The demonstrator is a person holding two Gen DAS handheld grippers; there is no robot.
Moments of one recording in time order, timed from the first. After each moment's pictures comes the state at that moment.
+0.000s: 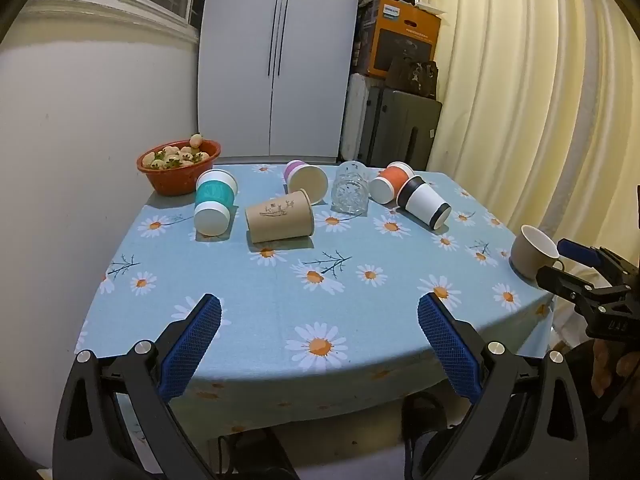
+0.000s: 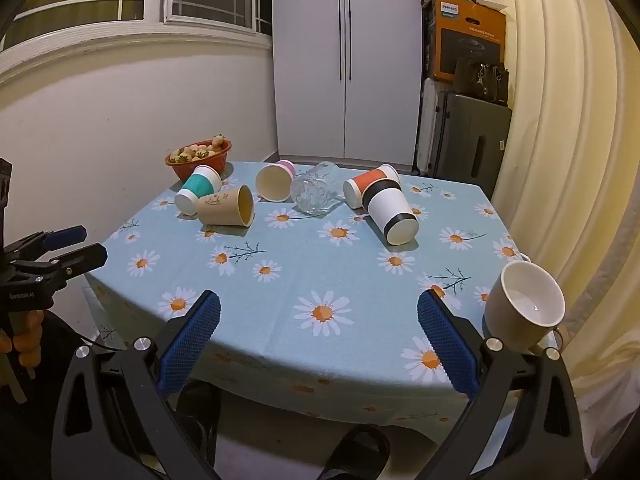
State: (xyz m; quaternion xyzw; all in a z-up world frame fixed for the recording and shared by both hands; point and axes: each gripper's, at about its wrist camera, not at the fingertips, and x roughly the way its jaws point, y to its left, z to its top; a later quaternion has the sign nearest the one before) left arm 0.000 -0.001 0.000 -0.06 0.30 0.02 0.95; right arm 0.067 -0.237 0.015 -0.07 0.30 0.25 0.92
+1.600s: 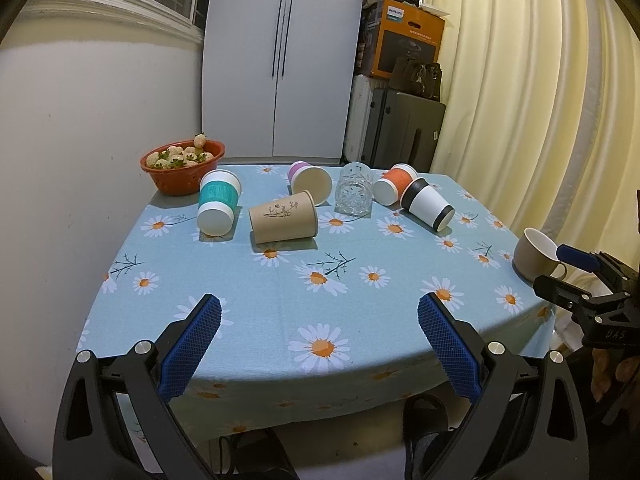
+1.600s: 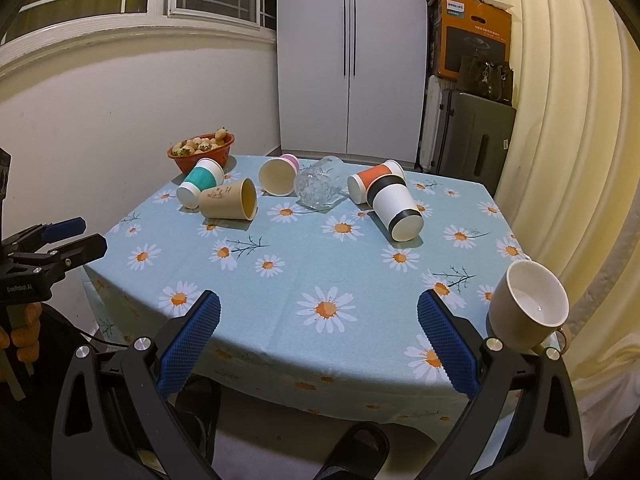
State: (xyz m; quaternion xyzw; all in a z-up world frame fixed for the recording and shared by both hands) left arm 0.001 0.005 -0.001 -0.07 0.30 0.03 0.95; right arm 0.066 -0.232 0.013 -0.08 0.31 0.25 0.91
